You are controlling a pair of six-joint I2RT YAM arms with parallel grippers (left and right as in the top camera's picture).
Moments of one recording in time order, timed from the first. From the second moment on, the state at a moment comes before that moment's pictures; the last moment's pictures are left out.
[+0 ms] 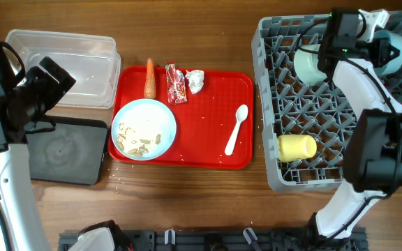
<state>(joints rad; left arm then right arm) 0.28 1.30 1.56 -1.20 0.06 -0.54 -0.07 1.98 1.41 -0.18 1.31 -0.32</state>
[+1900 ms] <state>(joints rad) 0.28 1.30 1.56 -1.20 0.06 -0.54 0.49 1.91 1.34 -0.92 -0.10 0.47</state>
